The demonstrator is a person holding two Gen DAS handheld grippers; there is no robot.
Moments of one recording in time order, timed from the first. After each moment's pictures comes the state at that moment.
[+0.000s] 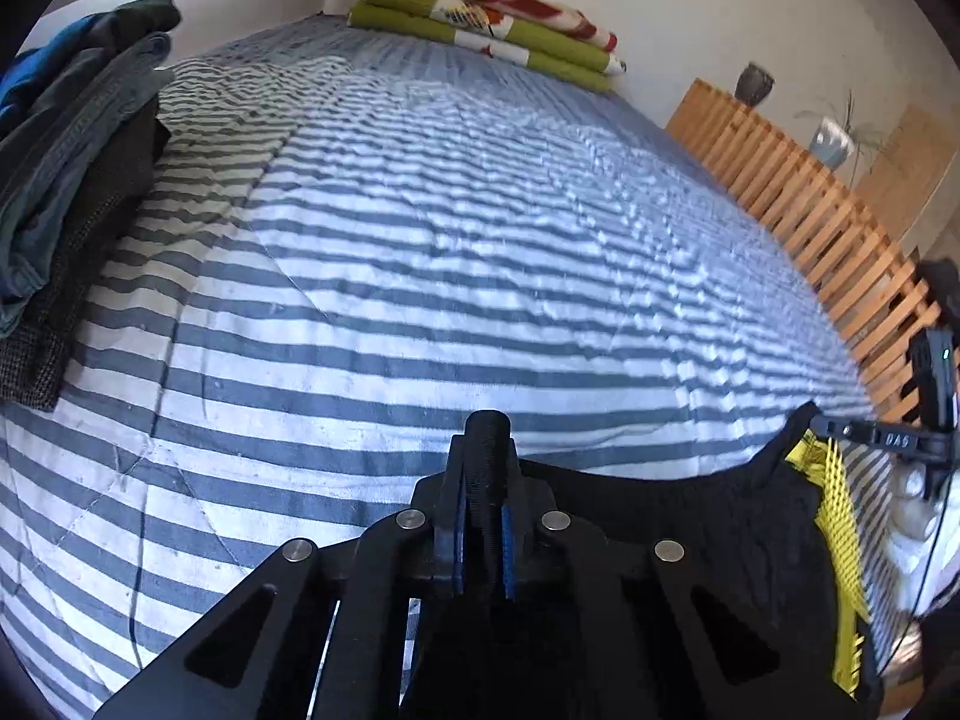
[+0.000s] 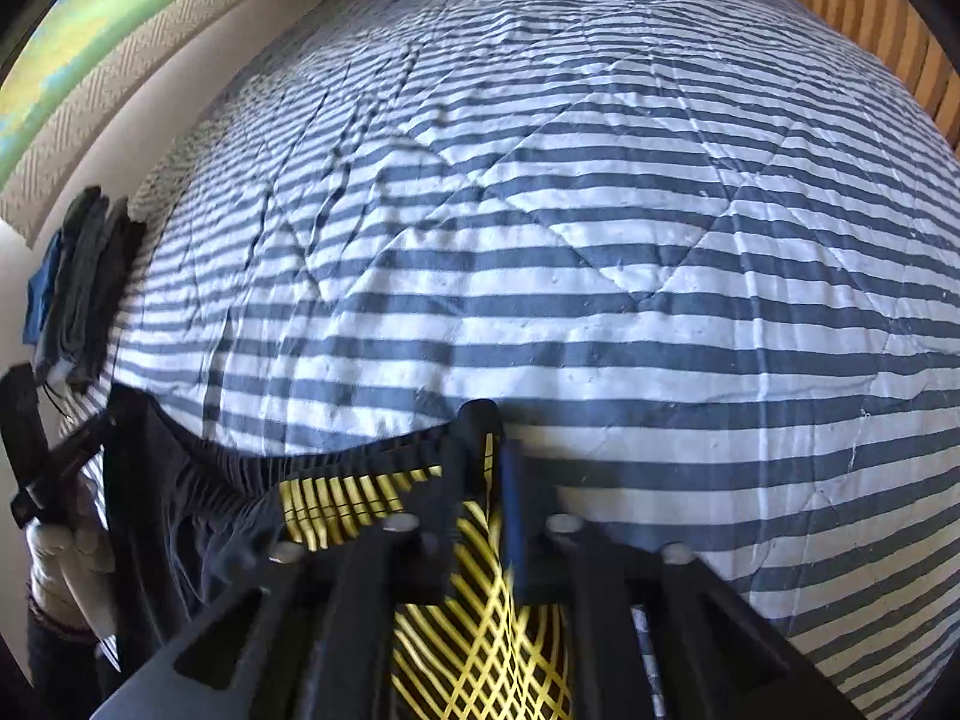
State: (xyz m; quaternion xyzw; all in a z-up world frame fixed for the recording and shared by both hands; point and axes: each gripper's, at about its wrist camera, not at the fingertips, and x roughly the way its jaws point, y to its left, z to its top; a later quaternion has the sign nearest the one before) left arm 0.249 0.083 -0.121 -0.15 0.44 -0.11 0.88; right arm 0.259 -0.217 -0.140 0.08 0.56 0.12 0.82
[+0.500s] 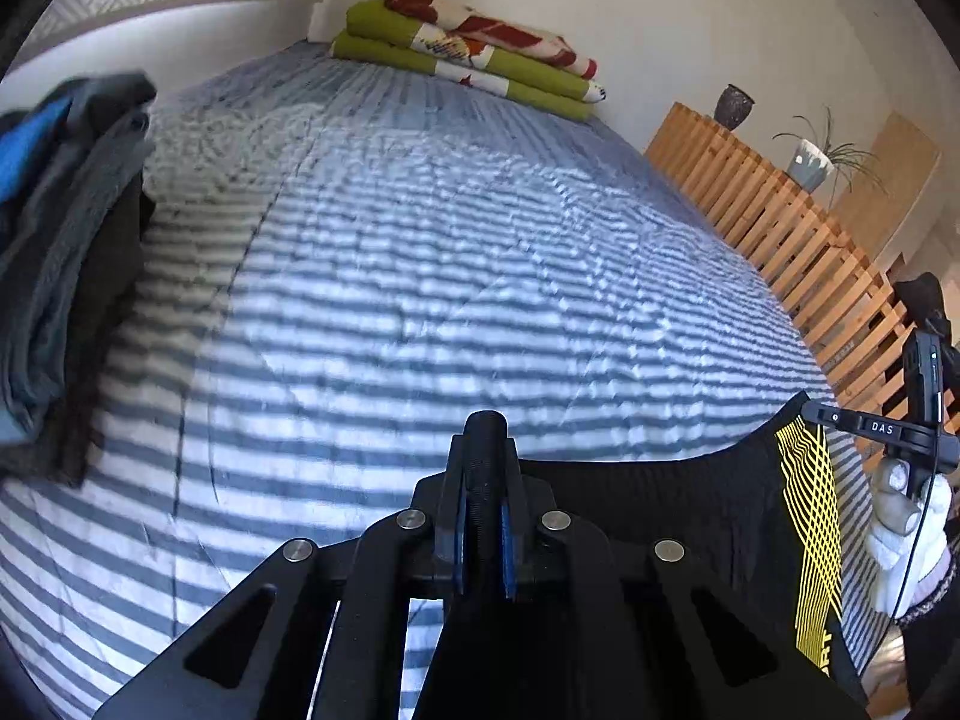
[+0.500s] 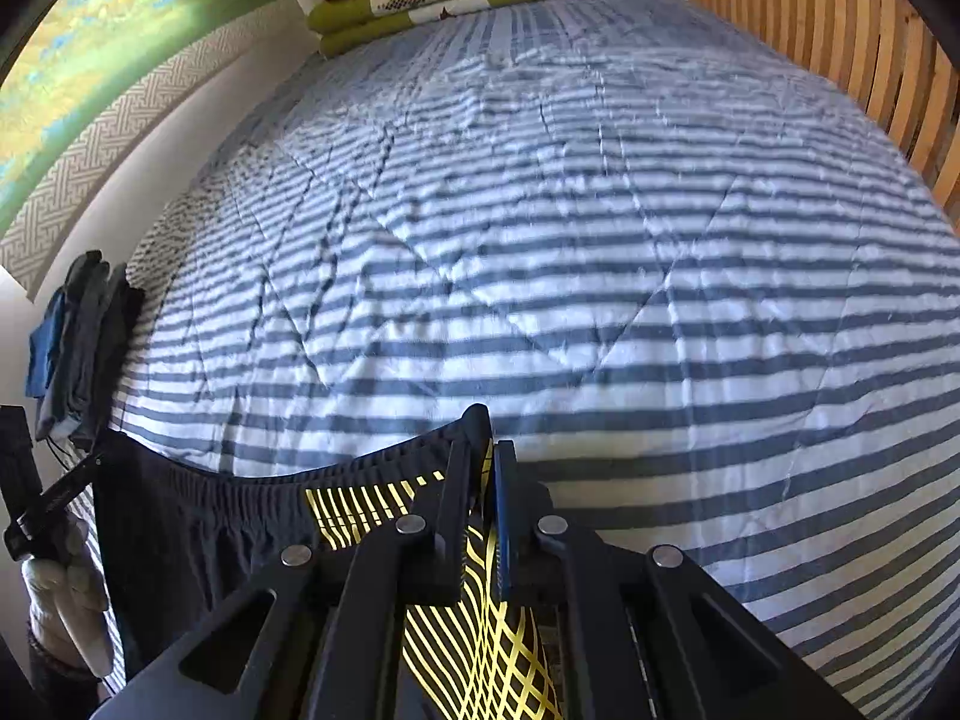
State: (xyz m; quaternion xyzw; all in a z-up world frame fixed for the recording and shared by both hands) left arm 0.271 0.071 -0.062 -0.11 0.41 -0.12 0.89; right arm 0.256 -0.240 -0.098 0.11 0.49 0.08 0.86
